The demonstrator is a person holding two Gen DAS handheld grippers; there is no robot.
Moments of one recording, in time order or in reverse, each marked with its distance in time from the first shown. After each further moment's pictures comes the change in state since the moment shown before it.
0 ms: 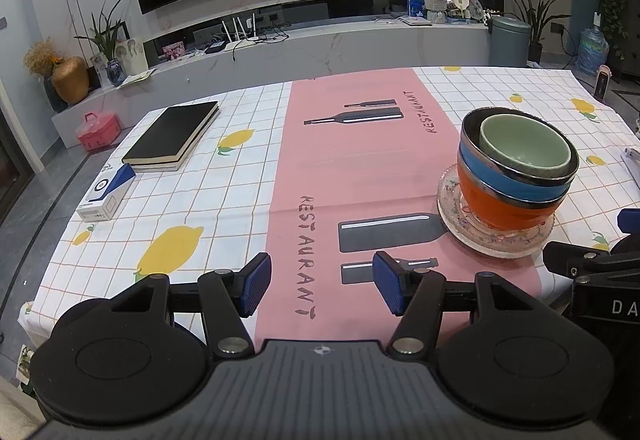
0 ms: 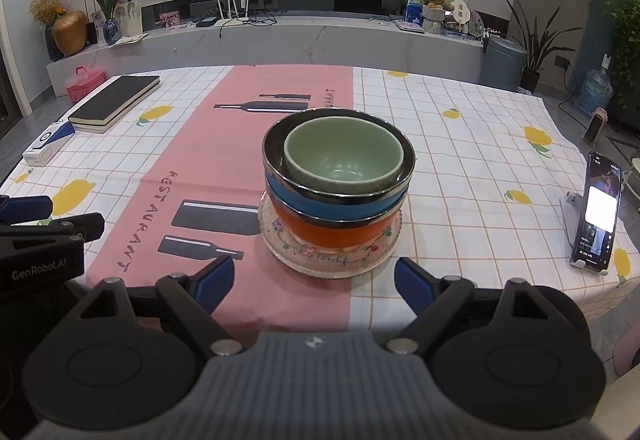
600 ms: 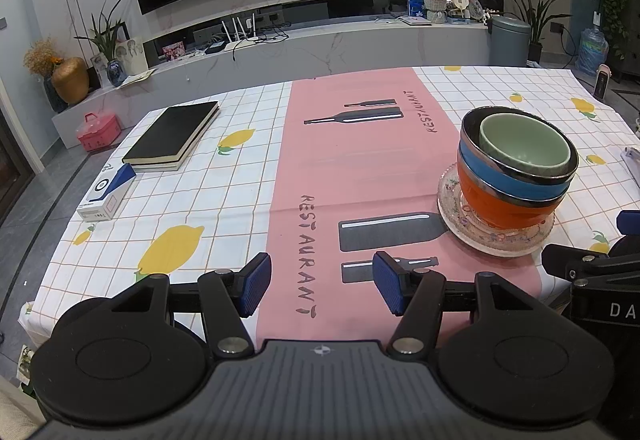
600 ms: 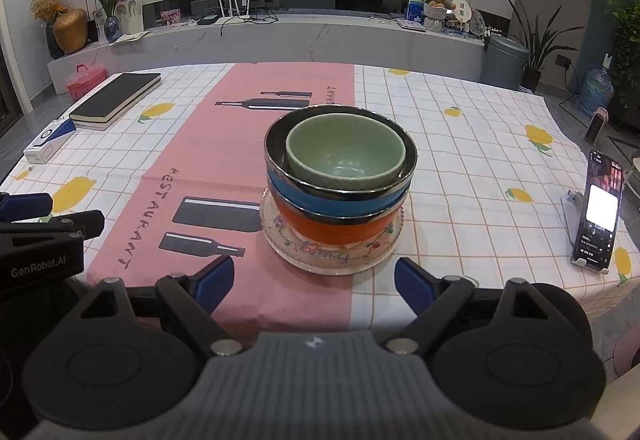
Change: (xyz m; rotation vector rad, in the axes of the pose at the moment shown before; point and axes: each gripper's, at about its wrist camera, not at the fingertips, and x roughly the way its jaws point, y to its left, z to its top) left arm 0.000 0.000 0.000 0.001 -0.001 0.000; right arm 0.002 0.001 -0.002 -0.001 0.006 0.001
